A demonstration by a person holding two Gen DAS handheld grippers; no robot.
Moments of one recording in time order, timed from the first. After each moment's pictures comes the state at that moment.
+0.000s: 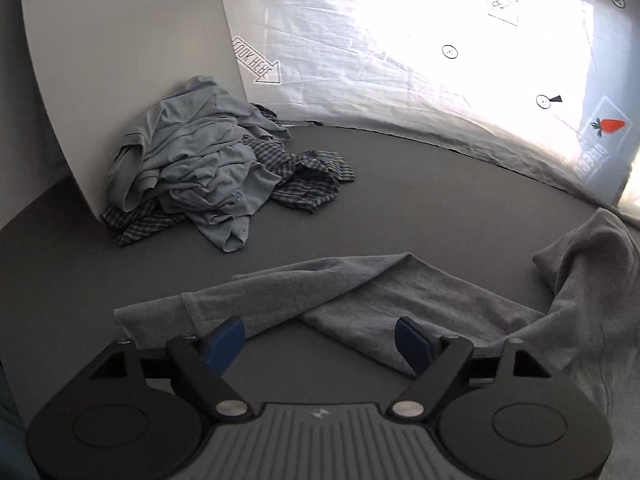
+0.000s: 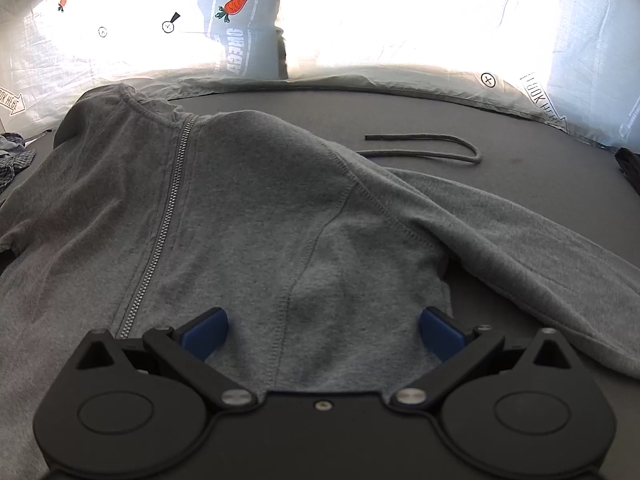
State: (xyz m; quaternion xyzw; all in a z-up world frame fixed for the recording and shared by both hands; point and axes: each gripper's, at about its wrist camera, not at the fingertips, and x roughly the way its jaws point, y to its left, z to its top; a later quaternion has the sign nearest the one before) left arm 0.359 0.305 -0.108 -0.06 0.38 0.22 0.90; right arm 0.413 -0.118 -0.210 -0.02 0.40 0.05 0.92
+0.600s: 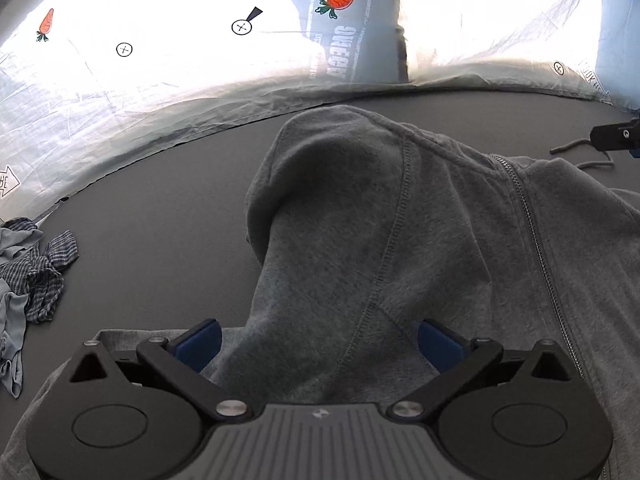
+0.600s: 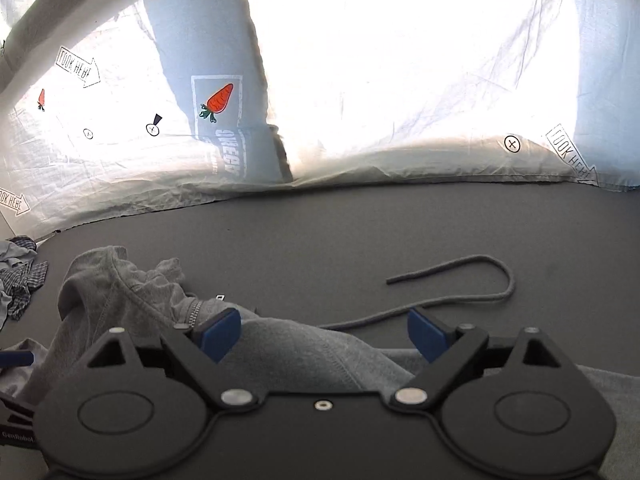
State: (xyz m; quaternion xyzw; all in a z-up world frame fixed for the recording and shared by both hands) left arm 0.478 0.151 -0.165 0.10 0.45 -0.01 0.89; right arm 0.525 -0.120 -0.141 0.07 0.35 0.07 0.93
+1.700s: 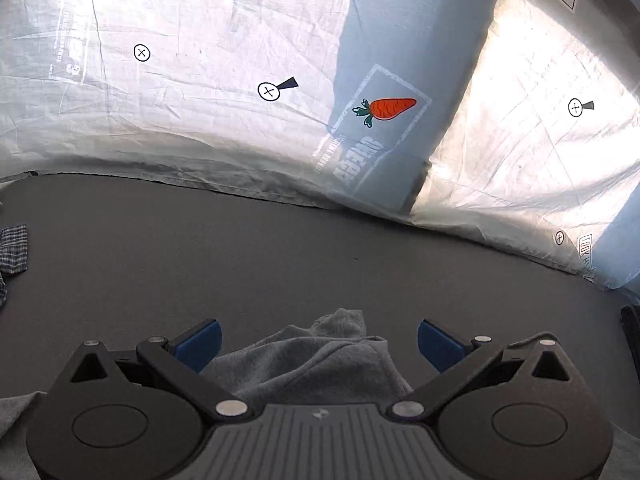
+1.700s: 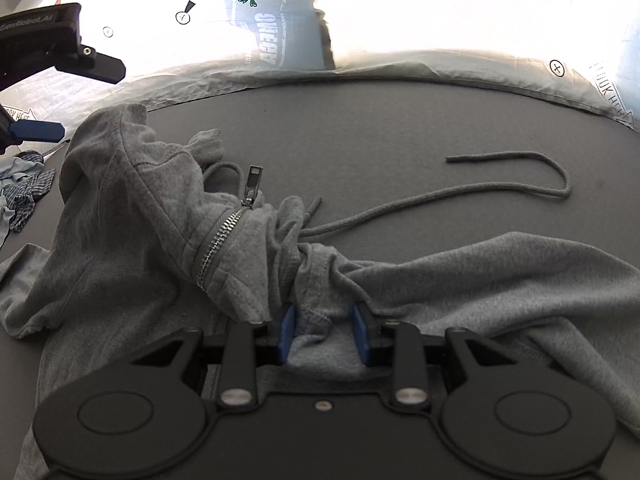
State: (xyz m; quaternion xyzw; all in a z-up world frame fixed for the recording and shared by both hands) left arm 0.572 0.140 -0.084 -0.08 0.41 -0.01 0.91; right arm 0.480 -0.074 -0.196 0.04 0.45 0.10 0.89
